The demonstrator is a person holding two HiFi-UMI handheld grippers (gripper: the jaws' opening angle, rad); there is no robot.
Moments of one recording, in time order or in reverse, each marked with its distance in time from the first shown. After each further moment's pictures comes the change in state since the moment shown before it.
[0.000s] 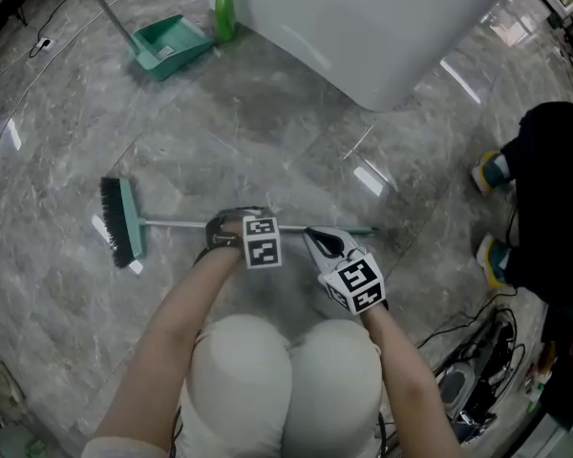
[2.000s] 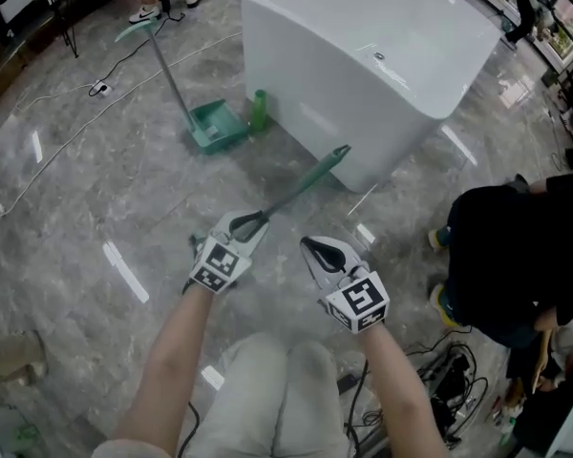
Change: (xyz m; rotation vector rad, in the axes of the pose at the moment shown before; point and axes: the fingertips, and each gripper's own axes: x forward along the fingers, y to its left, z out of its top) left arm -0.389 0.103 0.047 -0.451 -0.782 0.620; right arm -0.123 0.052 0.290 -0.161 -0.270 0.049
